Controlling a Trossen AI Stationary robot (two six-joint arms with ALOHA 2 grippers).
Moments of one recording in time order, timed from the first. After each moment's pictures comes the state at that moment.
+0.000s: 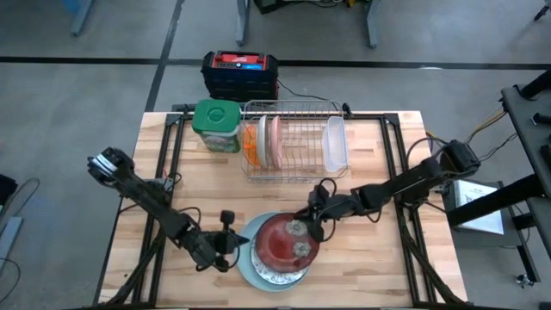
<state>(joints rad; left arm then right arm) -0.72 1.56 0.59 0.28 -0.67 -0.13 0.32 1.53 0.70 0.31 0.23 0.58</state>
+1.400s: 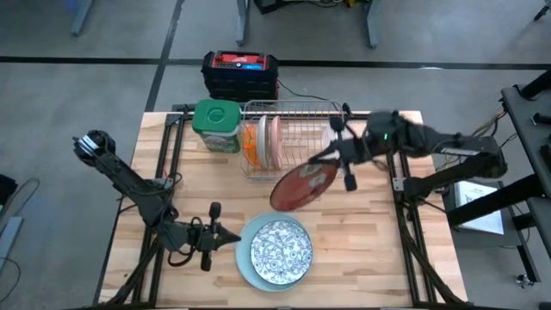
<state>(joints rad) -0.76 1.20 0.59 0.26 -0.67 0.17 0.00 1.18 1.28 -0.36 -0.15 -0.38</state>
